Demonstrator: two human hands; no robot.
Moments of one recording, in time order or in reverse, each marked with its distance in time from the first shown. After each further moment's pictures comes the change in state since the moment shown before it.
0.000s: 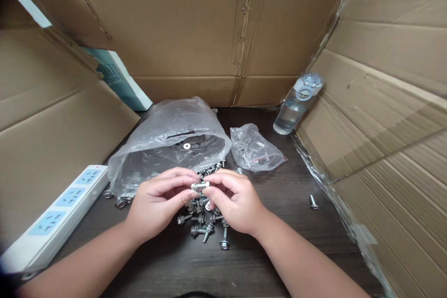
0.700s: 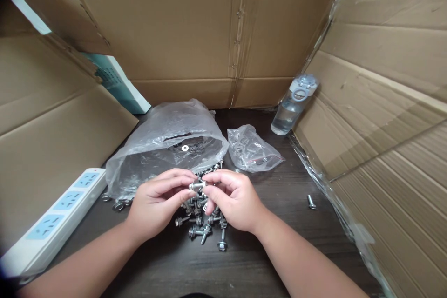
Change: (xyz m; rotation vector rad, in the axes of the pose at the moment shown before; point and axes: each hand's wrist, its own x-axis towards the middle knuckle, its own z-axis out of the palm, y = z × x) left_hand 0.002 -0.002 0.000 0.090 -0.001 0.028; right_hand 0.000 0.001 -0.001 0.248 0.000 0.222
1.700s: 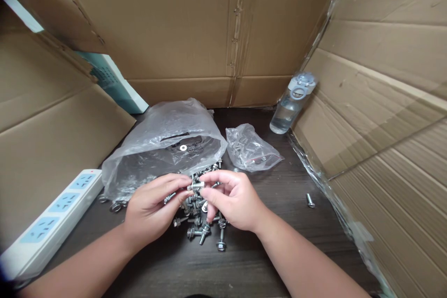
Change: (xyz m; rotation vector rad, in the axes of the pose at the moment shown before) left_hand -0.002 -0.003 0.000 0.260 0.025 0.267; right_hand 0.000 -0.004 -0.001 0.142 -0.048 0.138
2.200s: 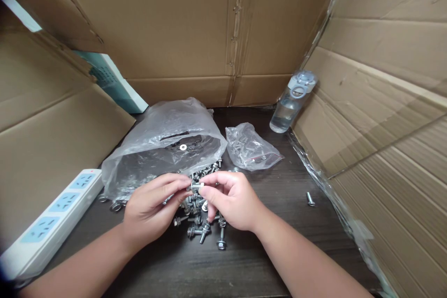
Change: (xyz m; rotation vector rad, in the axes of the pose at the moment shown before) left_hand -0.003 -0.003 -0.001 0.010 0.015 0.111; right_hand 0.000 -0.001 0.000 -0.096 -0.005 0.034
